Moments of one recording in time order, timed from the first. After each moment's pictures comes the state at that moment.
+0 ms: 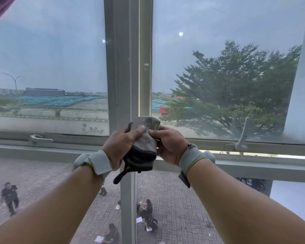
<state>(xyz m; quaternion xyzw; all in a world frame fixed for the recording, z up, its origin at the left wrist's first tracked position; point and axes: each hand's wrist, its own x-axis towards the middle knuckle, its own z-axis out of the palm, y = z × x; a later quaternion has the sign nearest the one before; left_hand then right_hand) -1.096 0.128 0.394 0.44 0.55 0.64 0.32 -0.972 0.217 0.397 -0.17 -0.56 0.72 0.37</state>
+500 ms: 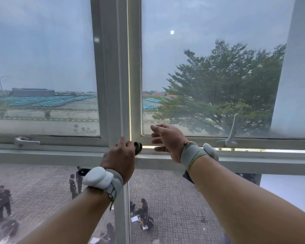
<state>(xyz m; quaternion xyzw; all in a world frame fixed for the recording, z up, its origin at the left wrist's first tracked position) -1.082 0.145 0.344 0.56 0.75 0.20 -0.28 -0.949 0.230 0.399 -0.34 -0.65 0.55 0.40</state>
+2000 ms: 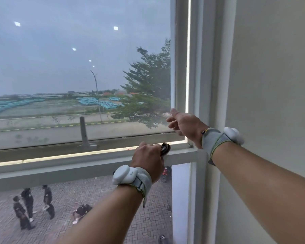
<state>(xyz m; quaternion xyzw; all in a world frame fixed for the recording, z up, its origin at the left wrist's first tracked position) -0.634 0.315 0.338 0.71 0.59 0.33 -0.18 -0.492 0.351 0.424 -0.48 -0.70 0.30 0.44</state>
